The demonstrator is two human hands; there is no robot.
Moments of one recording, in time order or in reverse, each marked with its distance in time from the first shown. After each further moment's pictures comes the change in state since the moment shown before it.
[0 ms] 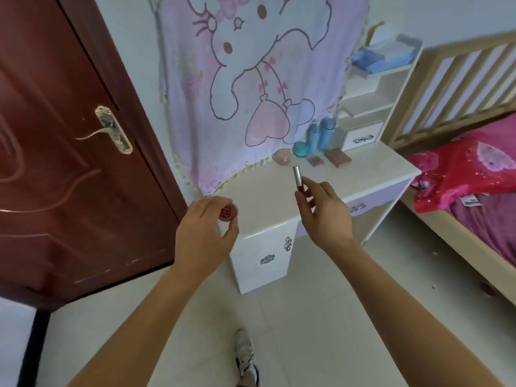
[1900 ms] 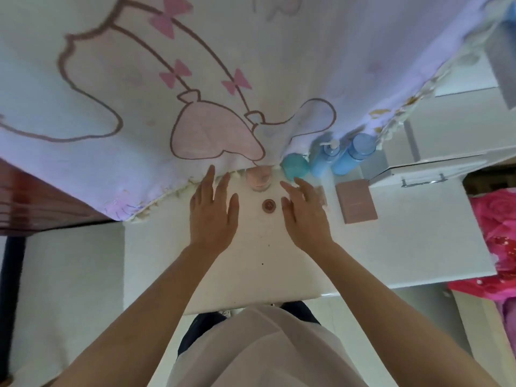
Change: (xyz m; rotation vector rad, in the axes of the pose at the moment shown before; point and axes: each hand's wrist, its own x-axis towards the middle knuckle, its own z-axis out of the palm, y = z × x) left_hand 0.264 -0.066 0.475 0.172 -0.457 -0.503; right_hand 0.380 0.331 0.233 0.060 -0.581 -0.049
